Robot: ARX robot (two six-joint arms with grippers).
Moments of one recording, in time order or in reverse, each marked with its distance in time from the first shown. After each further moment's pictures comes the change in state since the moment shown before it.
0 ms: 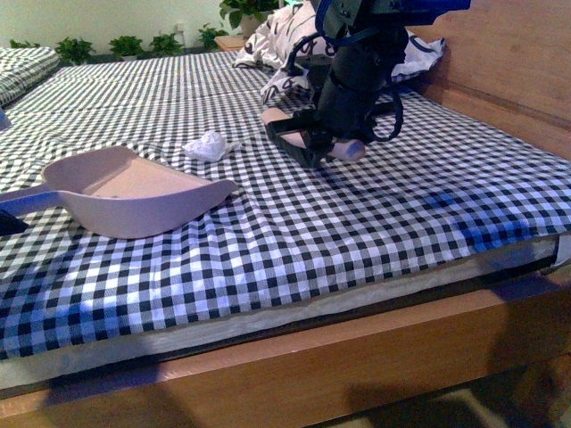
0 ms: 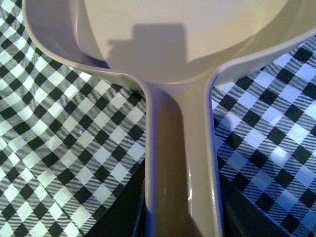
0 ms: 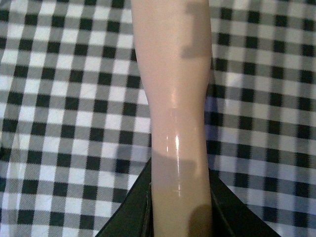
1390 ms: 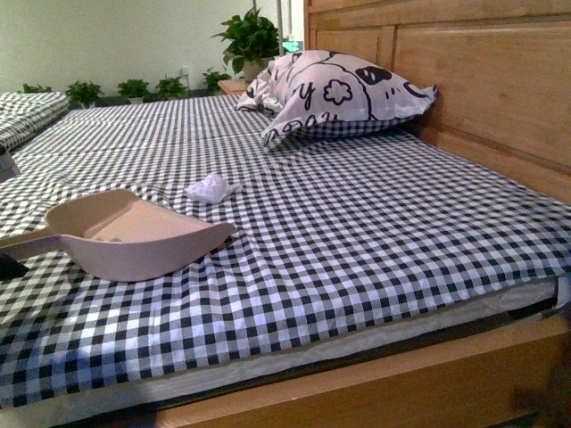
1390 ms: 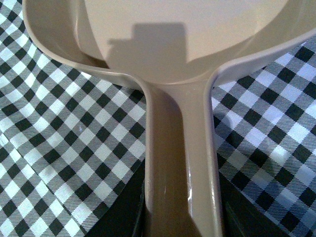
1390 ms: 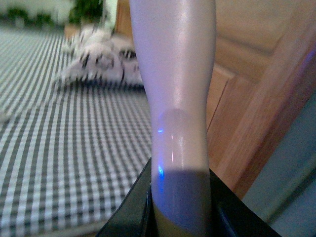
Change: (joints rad) left arm 0.002 0.000 0.000 -0.002 0.000 -0.006; right arm 0.106 -1.900 -2.155 1.085 0.566 -0.124
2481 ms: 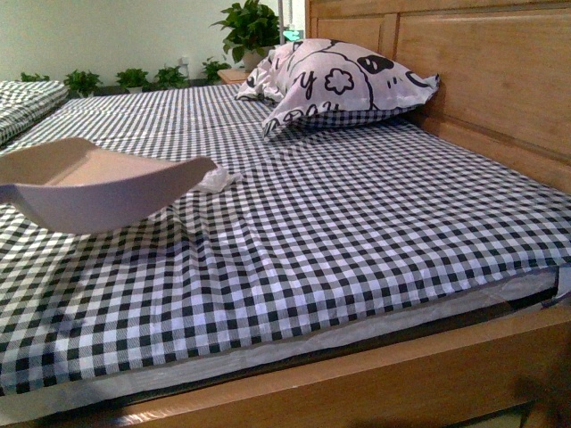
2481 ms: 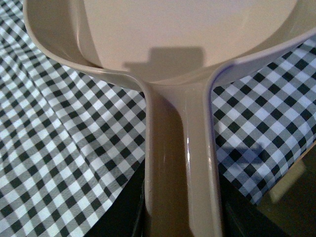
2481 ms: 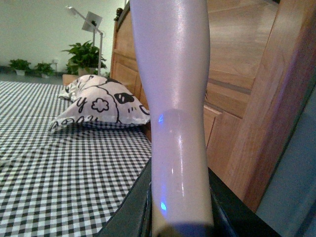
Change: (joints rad) left arm 0.043 -0.289 -0.212 0.062 0.025 -0.124; right arm 0.037 -0.097 -0.179 0.455 0.031 -0.156
